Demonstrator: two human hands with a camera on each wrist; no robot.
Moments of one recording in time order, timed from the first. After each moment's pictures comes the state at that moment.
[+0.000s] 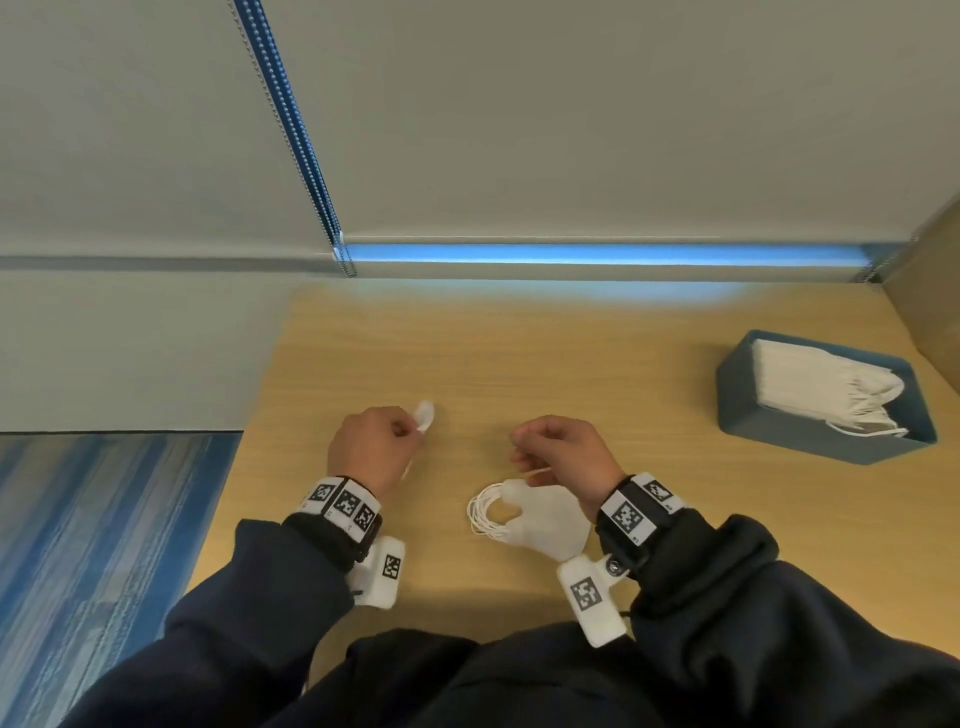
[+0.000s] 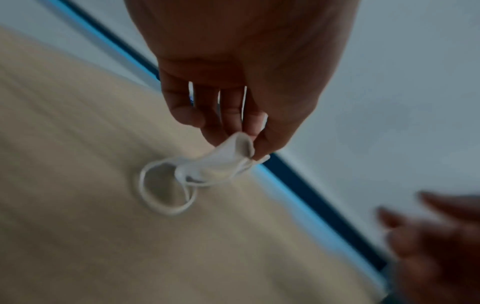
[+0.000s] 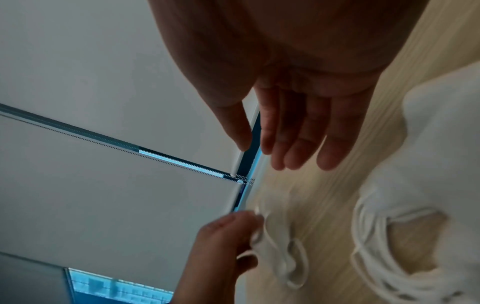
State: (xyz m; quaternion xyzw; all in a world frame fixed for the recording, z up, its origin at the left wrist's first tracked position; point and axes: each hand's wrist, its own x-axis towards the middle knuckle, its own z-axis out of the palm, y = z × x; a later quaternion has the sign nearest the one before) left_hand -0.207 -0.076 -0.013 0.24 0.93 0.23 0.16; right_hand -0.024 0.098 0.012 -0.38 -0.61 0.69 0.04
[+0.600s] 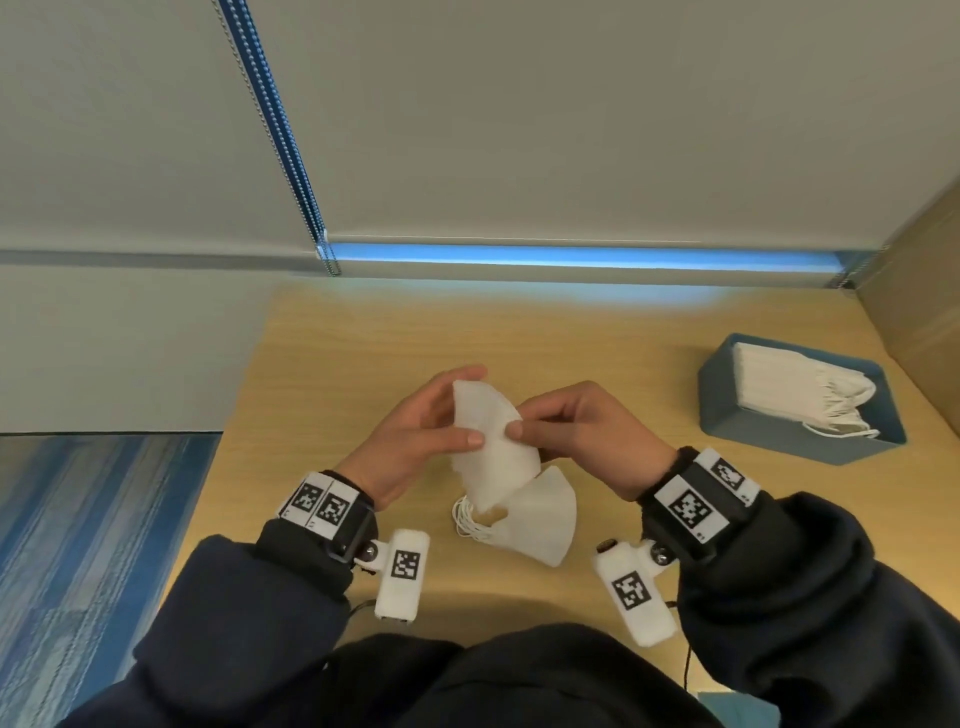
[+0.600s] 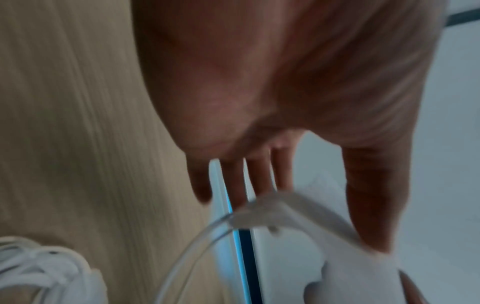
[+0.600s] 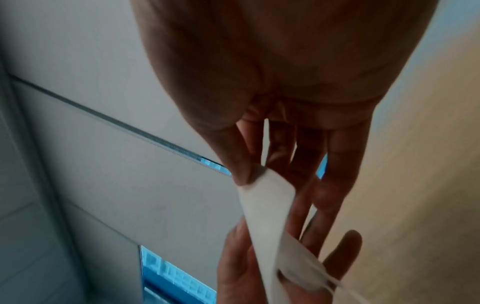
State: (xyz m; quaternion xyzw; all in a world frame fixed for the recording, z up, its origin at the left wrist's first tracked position) left_hand -0.168 -0.051 0.042 0.29 0.56 0.61 0.48; right_hand -0.009 0.116 0.091 -0.20 -0.70 0.68 0.01
